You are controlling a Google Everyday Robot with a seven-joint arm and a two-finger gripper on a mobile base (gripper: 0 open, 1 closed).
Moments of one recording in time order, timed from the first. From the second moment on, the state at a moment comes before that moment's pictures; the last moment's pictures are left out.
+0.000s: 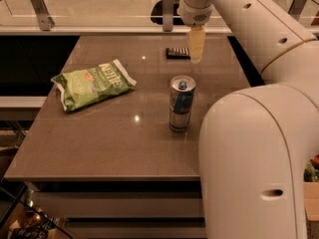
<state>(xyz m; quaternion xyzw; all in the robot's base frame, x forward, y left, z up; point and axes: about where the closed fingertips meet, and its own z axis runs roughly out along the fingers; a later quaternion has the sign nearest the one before) 0.769 -0.105 0.896 -0.75 0.63 -0.14 0.15</state>
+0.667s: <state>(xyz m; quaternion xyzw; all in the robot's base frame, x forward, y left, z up) 0.784 -0.107 0.866 -0.75 0.63 -0.12 0.14</state>
